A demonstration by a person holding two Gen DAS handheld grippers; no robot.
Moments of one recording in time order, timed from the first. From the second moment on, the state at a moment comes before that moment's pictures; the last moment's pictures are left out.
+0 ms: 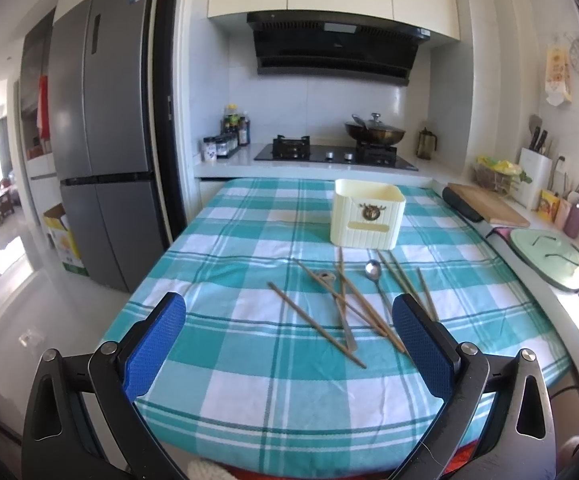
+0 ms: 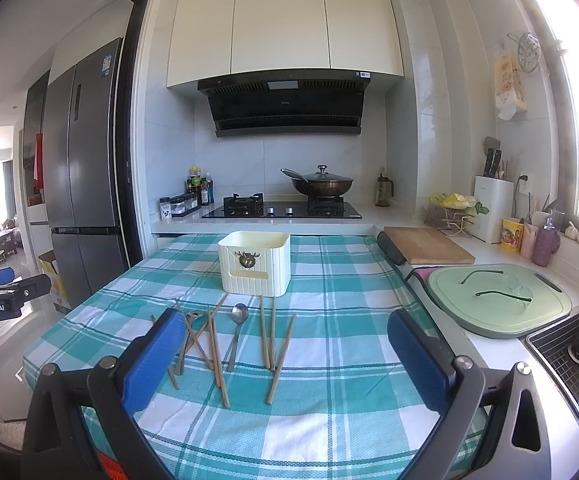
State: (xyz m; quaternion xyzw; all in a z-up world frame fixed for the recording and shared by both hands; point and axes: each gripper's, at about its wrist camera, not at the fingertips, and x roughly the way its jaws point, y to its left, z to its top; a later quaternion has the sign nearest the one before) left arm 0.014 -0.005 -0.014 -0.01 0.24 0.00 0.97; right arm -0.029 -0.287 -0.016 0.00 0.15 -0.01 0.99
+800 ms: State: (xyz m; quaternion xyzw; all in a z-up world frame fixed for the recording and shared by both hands) left arm 0.173 0.002 -0.112 -0.07 0.38 0.02 0.92; right arm 0.064 -0.323 -0.045 -0.01 0.23 -0.03 0.97
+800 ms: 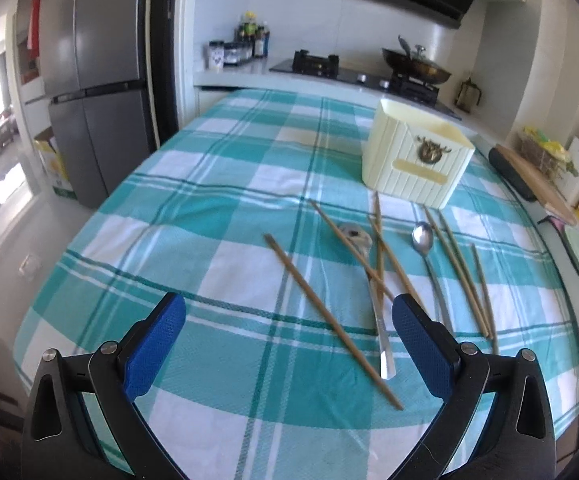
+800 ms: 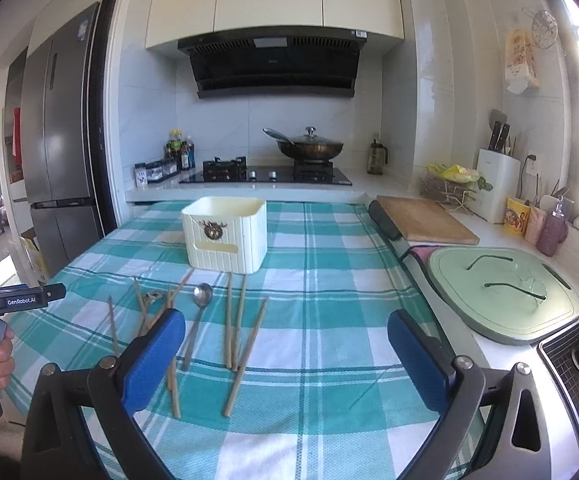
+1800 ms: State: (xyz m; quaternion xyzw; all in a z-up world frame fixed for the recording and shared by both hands) left arm 0.231 -0.006 -0.199 -0.01 0.48 0.08 0.88; right arm 0.258 -0.314 -0.198 -0.03 0.47 -0.03 0.88
